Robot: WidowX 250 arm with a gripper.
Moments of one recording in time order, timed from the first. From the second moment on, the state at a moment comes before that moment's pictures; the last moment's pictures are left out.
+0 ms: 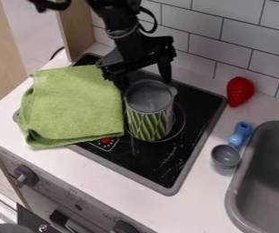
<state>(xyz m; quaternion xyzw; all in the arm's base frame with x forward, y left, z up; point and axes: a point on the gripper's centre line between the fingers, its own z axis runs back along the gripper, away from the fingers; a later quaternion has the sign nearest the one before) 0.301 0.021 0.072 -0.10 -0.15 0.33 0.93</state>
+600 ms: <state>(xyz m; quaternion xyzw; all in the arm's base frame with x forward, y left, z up) 0.264 -0.003 0.069 -0.12 -0.13 0.29 0.94</state>
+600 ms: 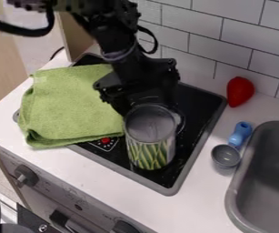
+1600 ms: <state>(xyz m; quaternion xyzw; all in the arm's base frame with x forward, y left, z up) 0.290 0.088 0.098 0.03 -0.11 0.24 0.96</state>
